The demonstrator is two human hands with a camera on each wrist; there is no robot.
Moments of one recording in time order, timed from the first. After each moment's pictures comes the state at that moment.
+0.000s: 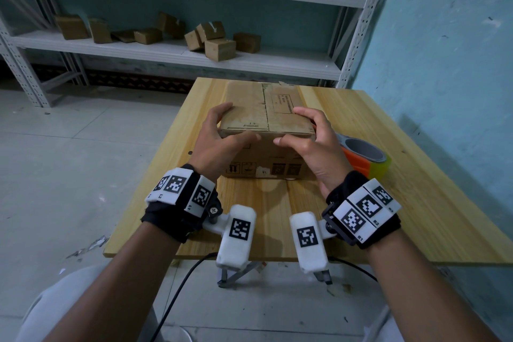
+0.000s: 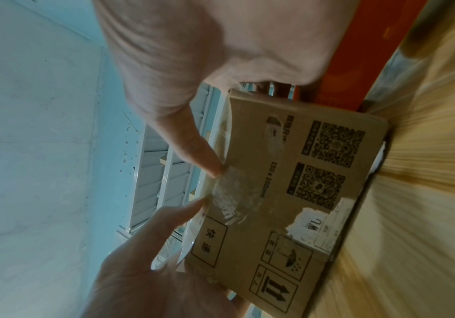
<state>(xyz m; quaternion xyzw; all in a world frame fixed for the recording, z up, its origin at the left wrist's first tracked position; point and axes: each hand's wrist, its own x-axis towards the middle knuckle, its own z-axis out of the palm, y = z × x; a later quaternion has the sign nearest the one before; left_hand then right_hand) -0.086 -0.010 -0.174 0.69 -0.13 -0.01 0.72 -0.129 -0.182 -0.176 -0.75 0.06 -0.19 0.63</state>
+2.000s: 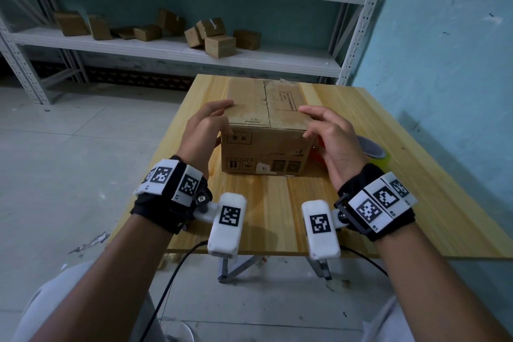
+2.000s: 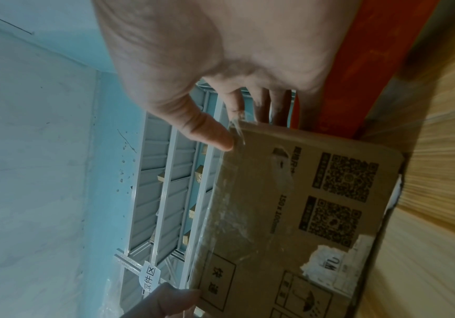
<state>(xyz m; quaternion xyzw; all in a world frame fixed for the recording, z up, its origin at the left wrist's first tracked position) -0.085 0.003 -0.163 0.64 -0.07 -0.06 0.76 -0.138 -0.193 -0.163 -0.70 0.10 -0.17 0.69</state>
